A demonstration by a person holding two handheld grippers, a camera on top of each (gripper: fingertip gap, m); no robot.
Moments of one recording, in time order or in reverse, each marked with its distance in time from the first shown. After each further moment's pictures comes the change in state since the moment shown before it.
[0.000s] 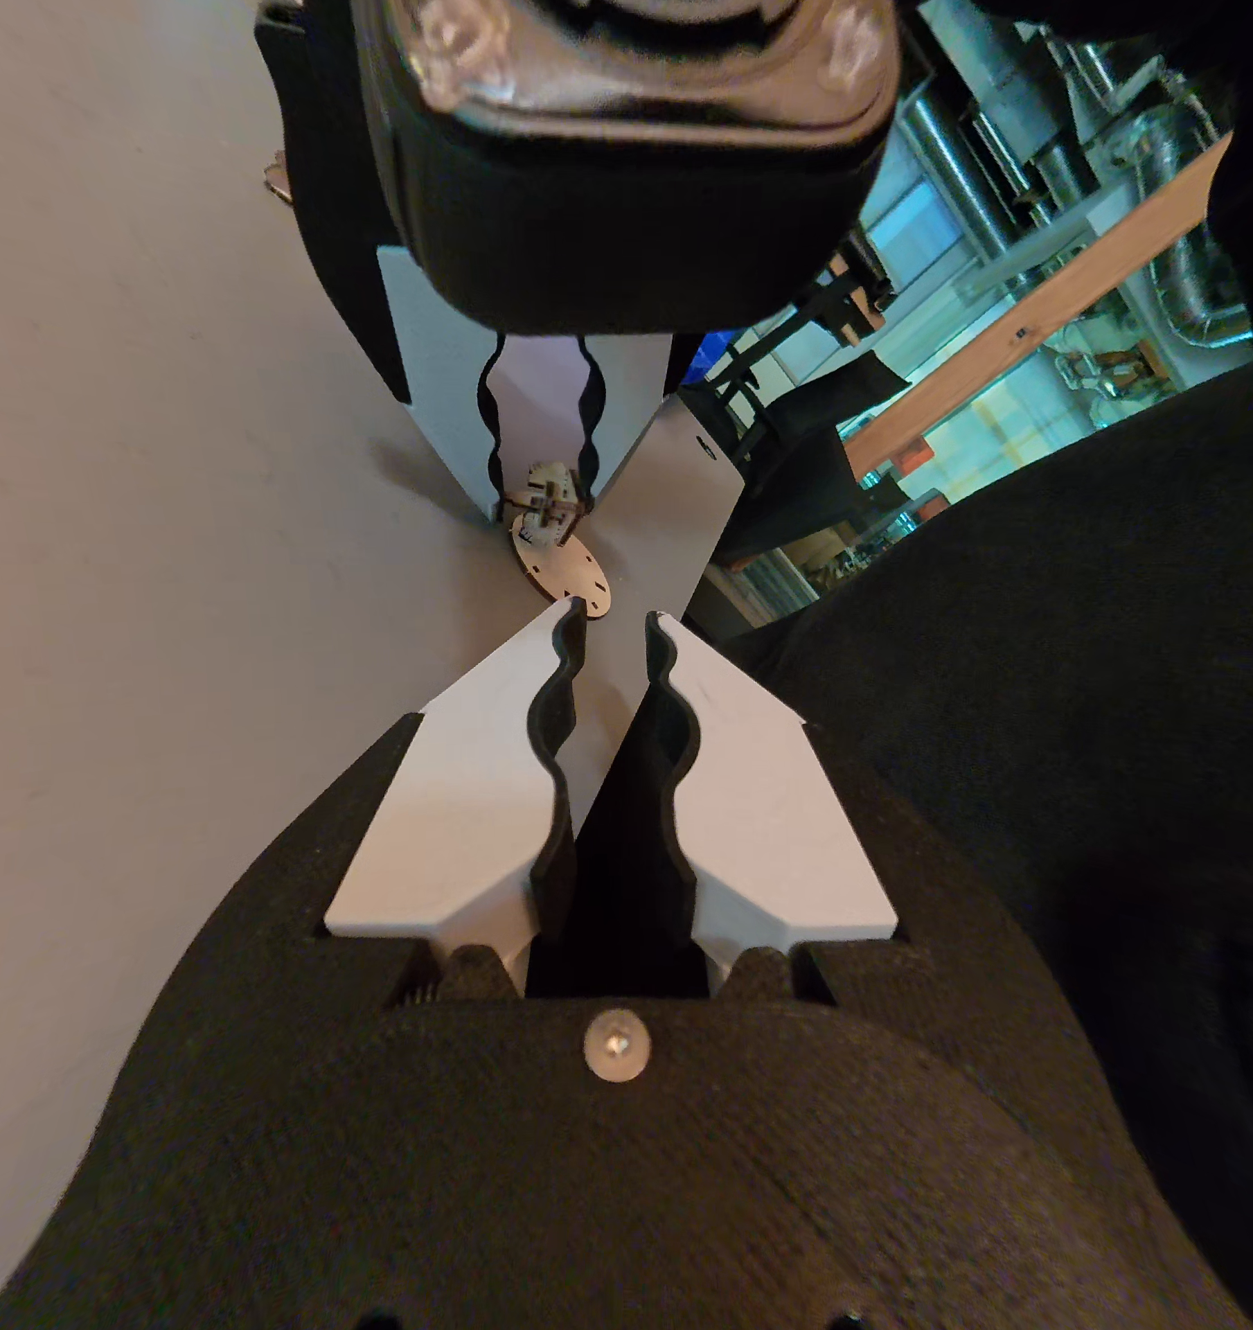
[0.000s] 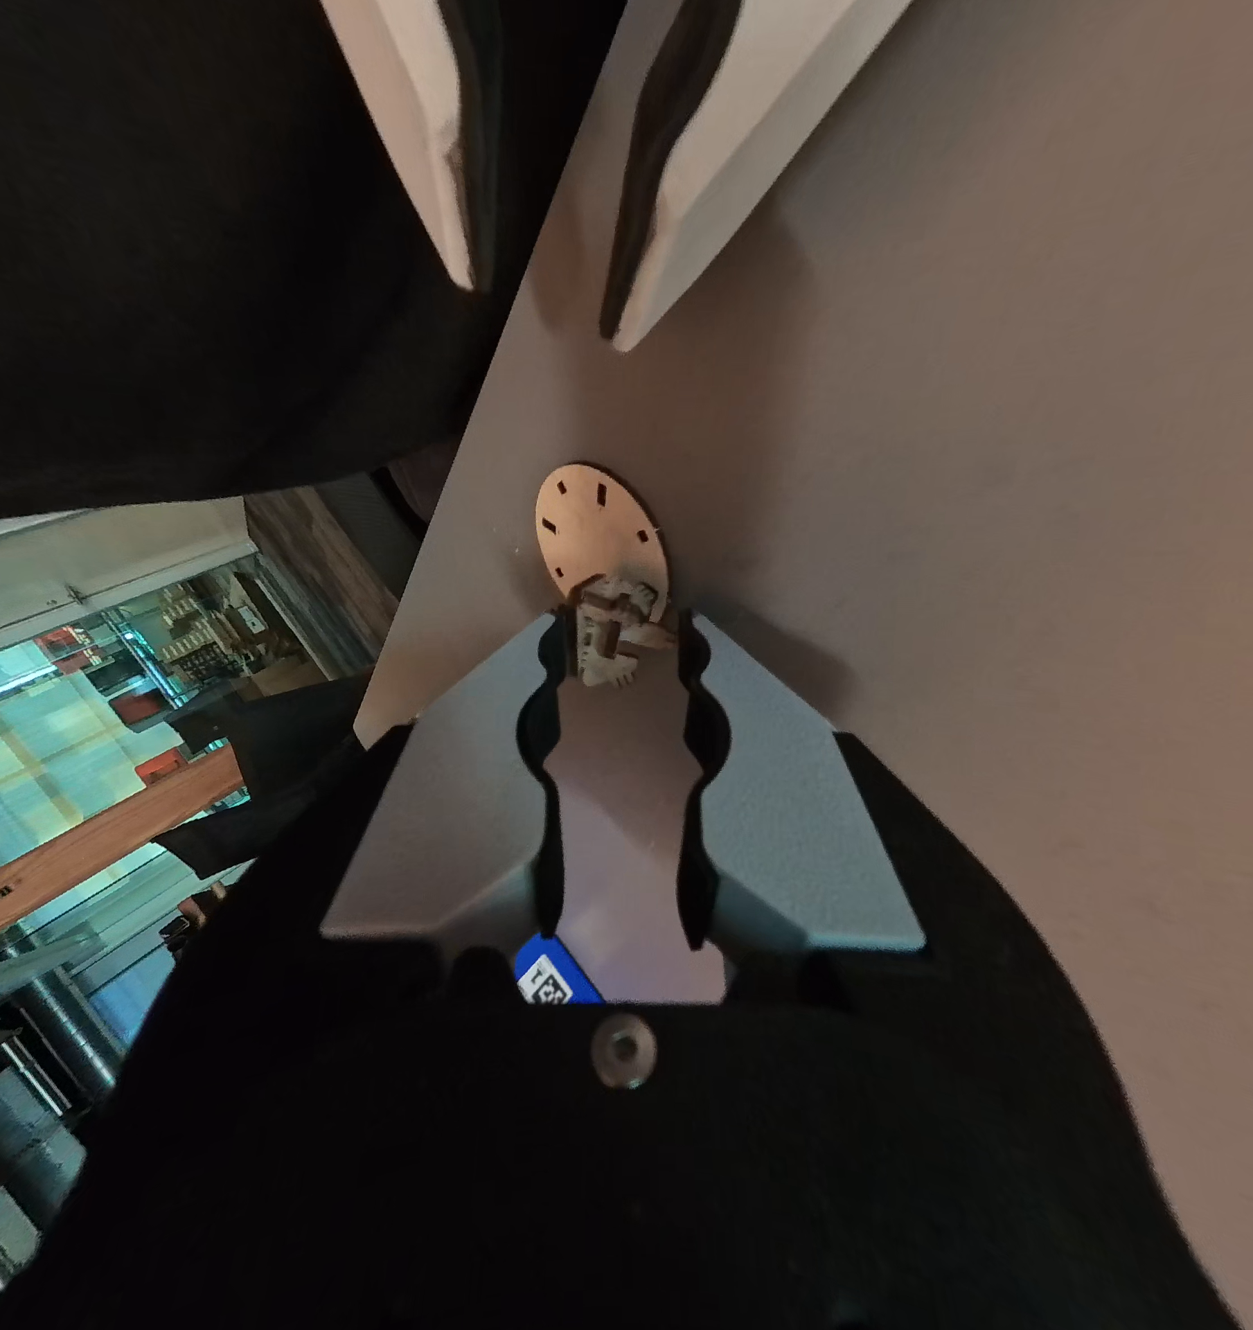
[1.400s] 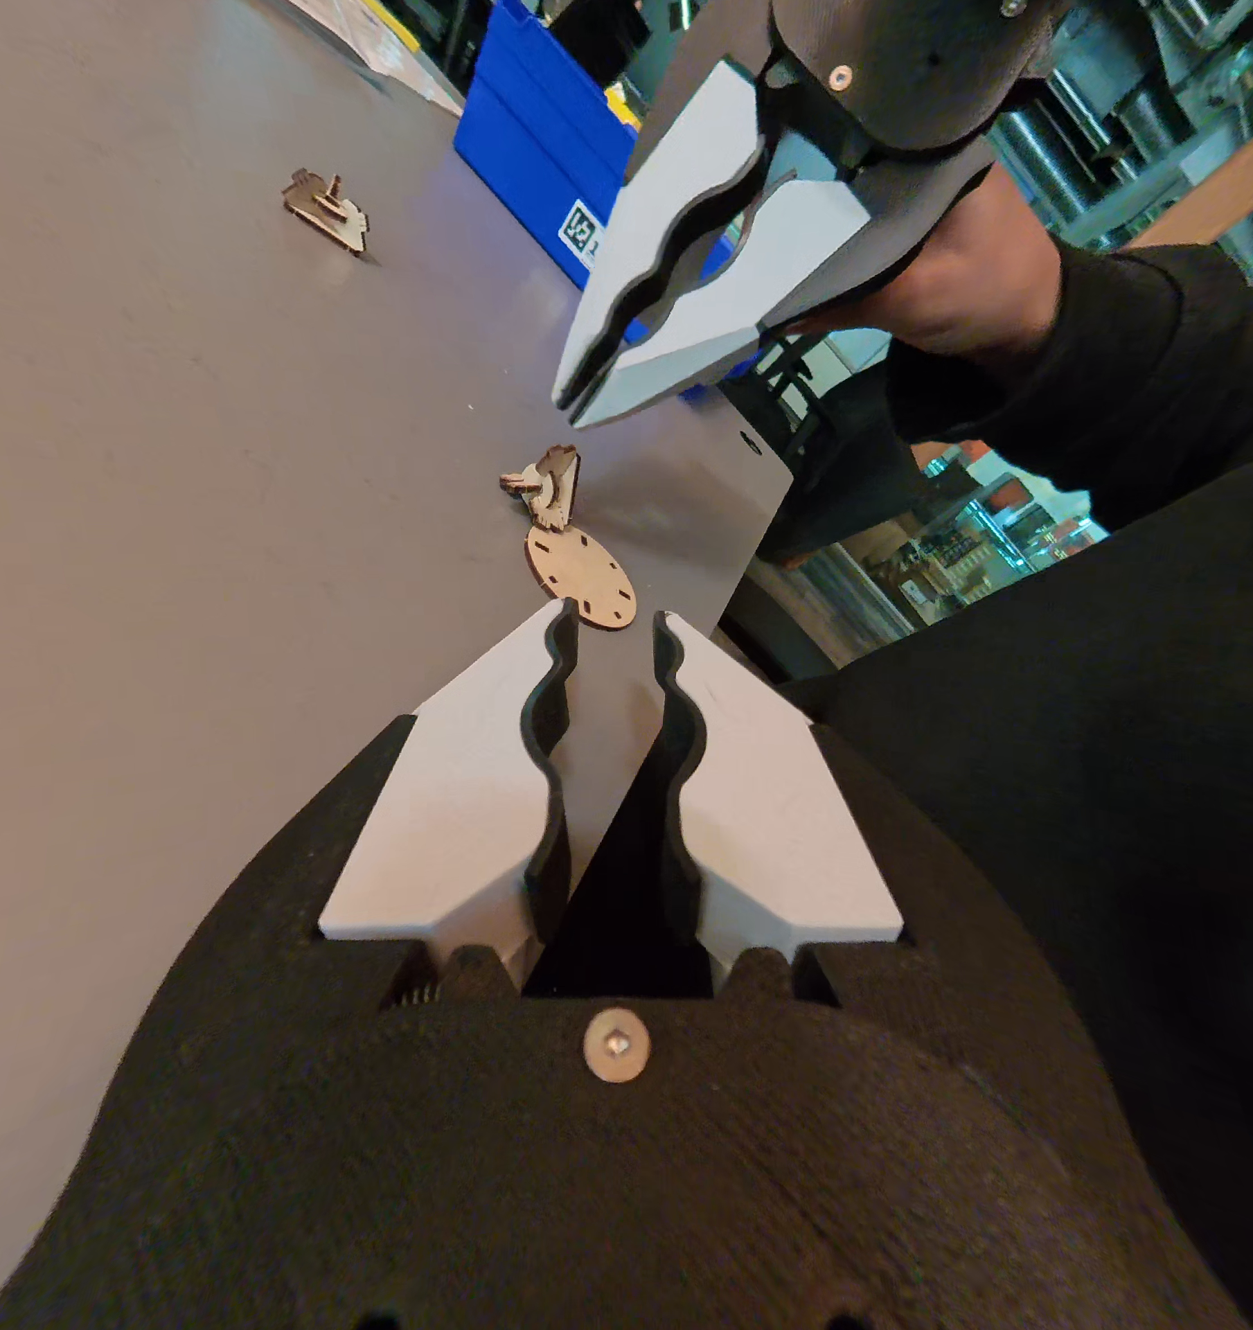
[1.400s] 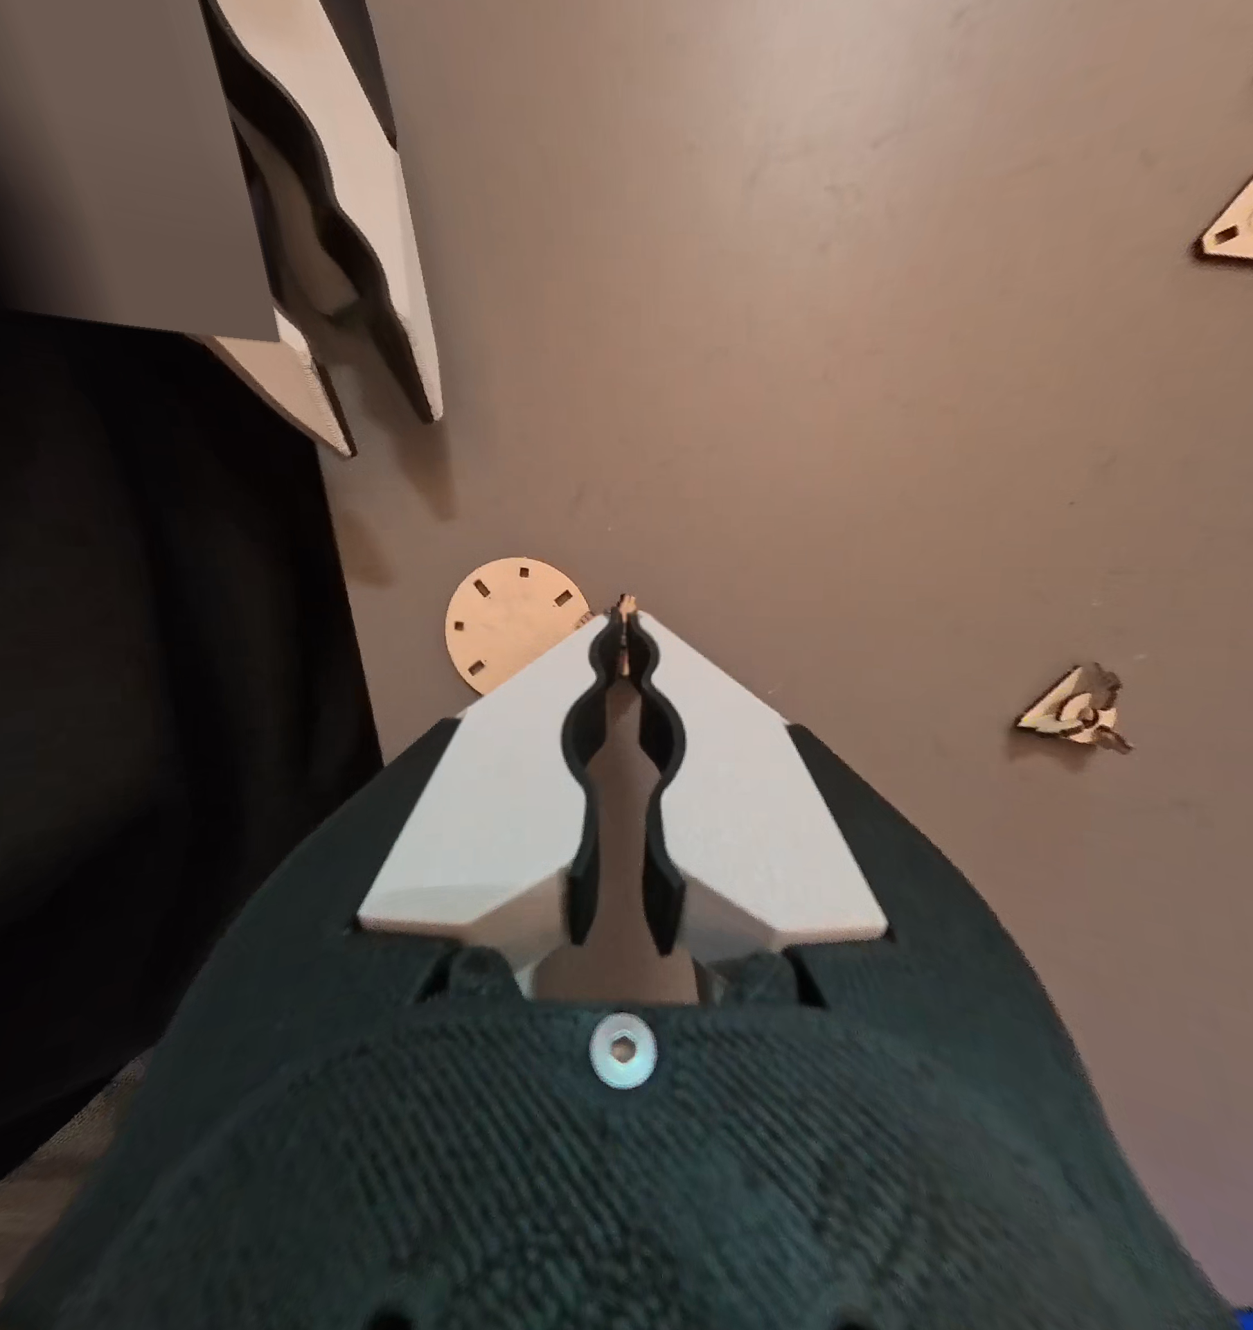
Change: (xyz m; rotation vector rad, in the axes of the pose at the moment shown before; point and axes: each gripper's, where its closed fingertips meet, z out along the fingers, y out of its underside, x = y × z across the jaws) left arm -0.003 0.003 0.014 0.003 -0.074 0.069; right arm -0.002 0.019 -0.039 0.794 0.741 0.703
